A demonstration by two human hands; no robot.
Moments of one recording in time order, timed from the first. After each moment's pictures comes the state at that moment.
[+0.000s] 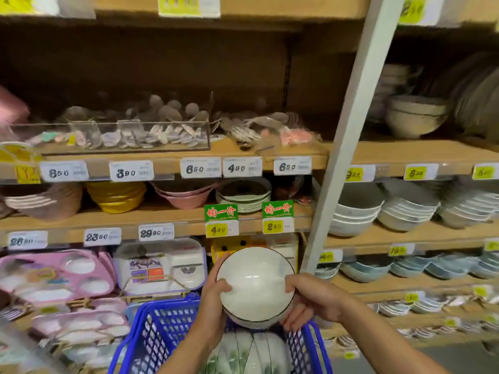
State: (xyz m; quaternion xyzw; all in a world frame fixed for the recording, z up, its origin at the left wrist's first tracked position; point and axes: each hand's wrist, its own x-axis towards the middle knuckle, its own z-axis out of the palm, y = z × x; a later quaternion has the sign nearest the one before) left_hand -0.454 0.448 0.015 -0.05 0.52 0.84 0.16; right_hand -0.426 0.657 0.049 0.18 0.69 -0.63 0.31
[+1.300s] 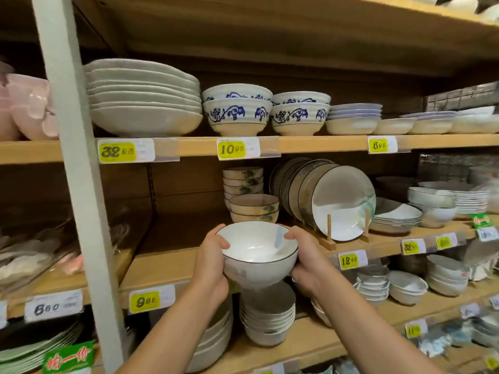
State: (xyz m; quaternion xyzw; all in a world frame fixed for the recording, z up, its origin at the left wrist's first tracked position) left_hand -0.481 0.891 0.261 0.04 0.53 0.84 0.10; right_hand -0.436 1.039 0.256 0.17 0.53 -0.81 -0.18
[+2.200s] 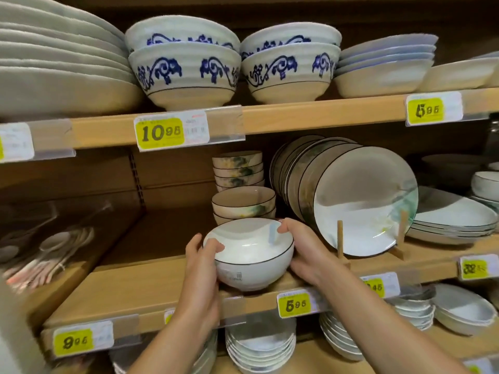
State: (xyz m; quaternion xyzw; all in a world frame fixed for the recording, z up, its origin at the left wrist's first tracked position) left_hand -0.540 0.974 0.224 0.02 0.56 0.83 0.01; right_hand -0.538 1.145 0.239 0.10 0.54 -0.83 -0.07
